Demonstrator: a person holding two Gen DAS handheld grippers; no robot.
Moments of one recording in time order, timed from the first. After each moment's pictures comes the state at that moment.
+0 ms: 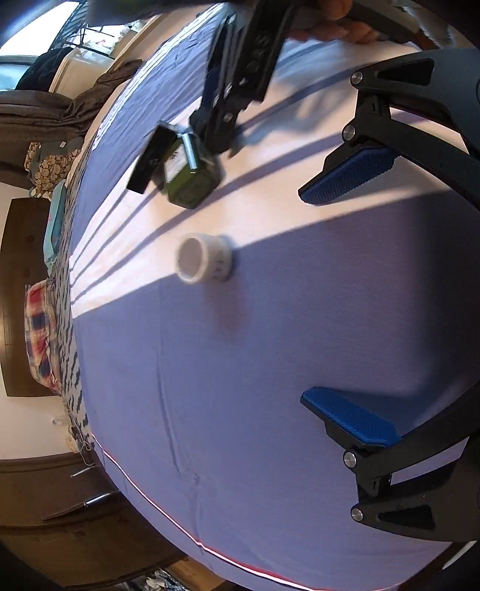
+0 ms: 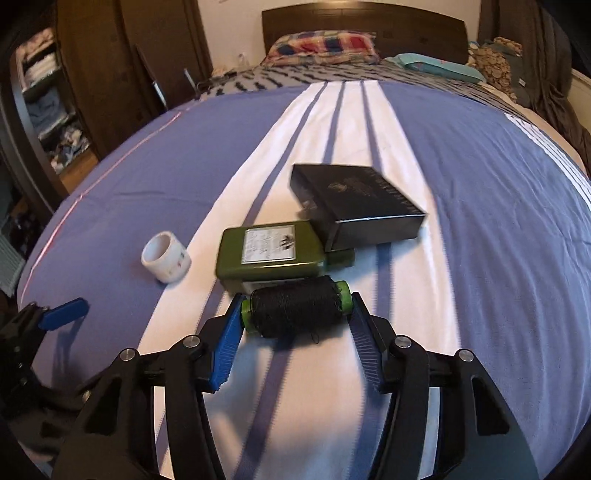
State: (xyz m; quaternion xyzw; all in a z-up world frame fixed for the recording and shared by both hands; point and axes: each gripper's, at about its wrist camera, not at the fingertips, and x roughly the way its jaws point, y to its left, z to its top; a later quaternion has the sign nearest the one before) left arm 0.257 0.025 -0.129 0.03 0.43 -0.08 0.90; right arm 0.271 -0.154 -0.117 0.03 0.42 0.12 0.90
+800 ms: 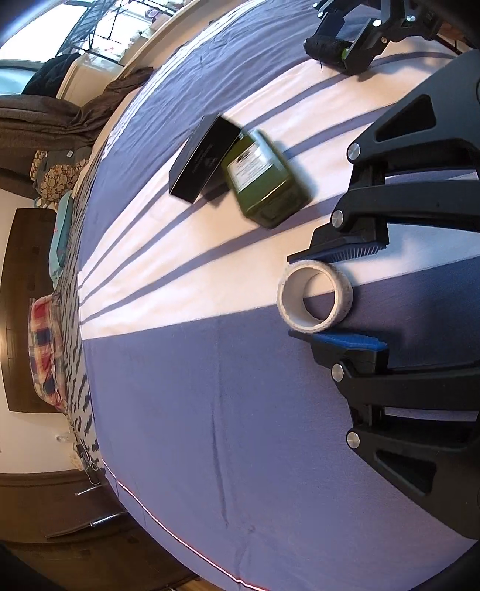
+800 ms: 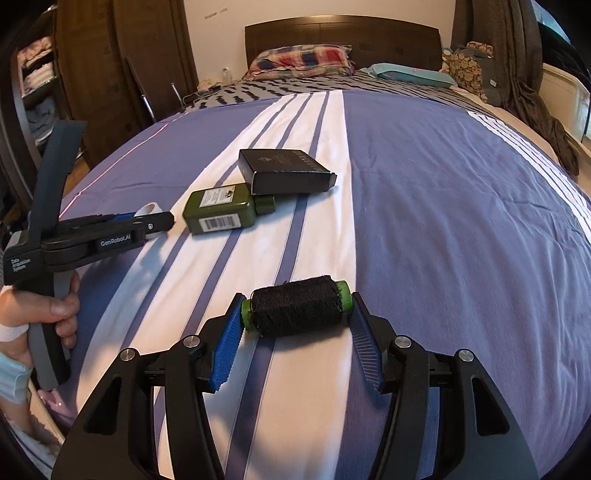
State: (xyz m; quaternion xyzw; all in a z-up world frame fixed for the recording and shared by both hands) left arm 0.311 -0.007 -0.125 0.02 0.42 -0.11 0.90; right arm 0.206 -0.207 -0.115 0.03 0.40 0.09 0.91
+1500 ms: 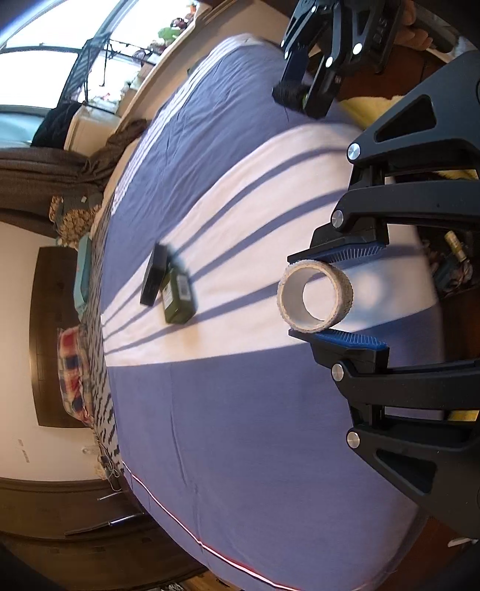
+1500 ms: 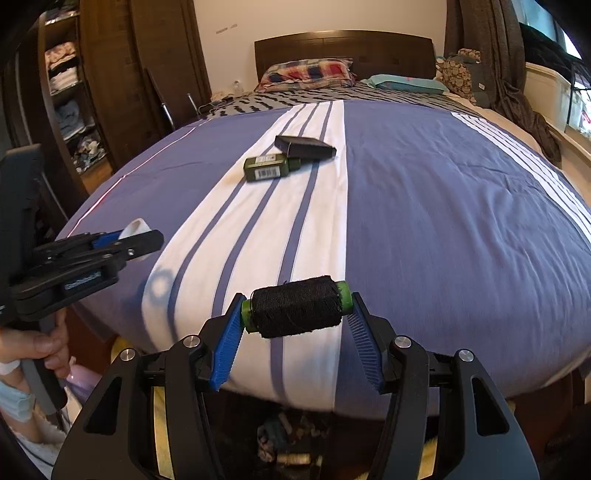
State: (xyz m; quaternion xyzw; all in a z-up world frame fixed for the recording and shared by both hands) left arm 0.103 -0.018 -0.095 0.02 0.37 -0.16 0.92; right arm 0.056 -0.215 -0.101 0.05 0.38 0.10 0.92
